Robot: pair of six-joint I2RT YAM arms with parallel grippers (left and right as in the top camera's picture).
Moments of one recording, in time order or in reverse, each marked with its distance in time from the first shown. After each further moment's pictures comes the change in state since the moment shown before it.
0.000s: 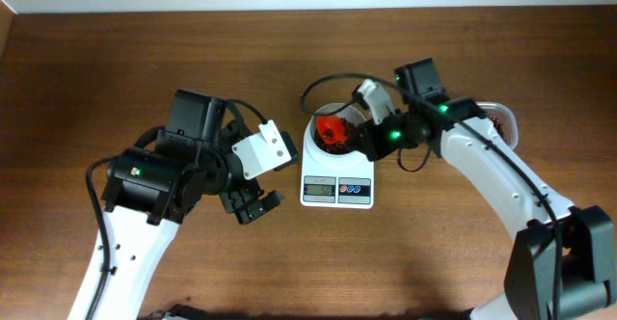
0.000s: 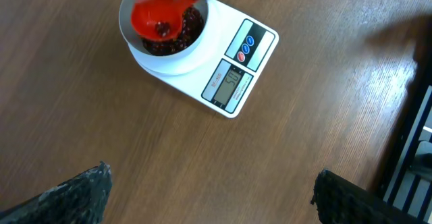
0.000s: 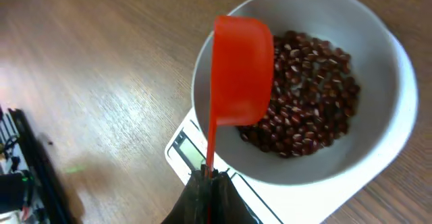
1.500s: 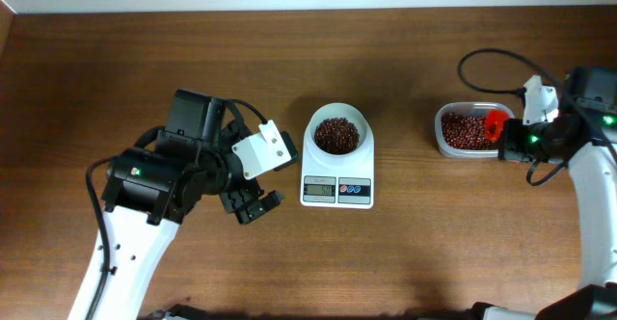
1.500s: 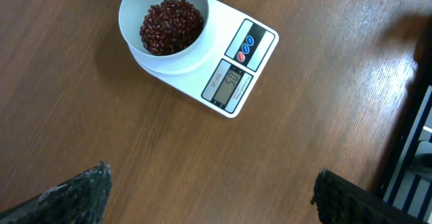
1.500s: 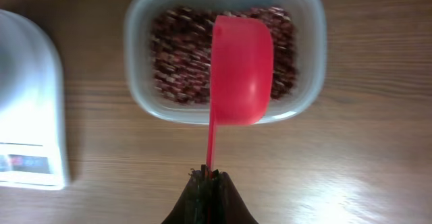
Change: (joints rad) left arm 0.000 0.000 0.000 0.000 0.000 0.000; right arm -0.557 -0.236 0.015 -0.332 0.451 -0.054
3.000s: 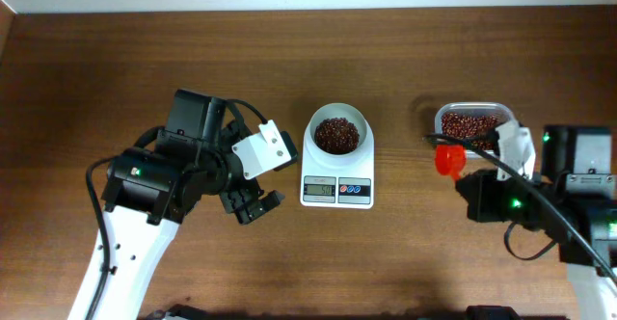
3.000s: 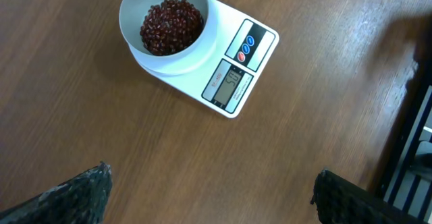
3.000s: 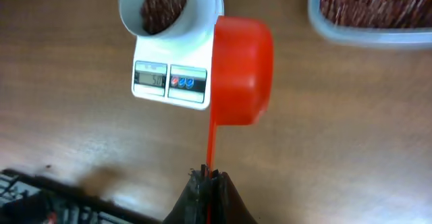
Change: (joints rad) left arm 0.000 0.000 0.000 0.000 0.000 0.000; right arm 0.230 -0.459 -0.069 -0.270 -0.216 0.217
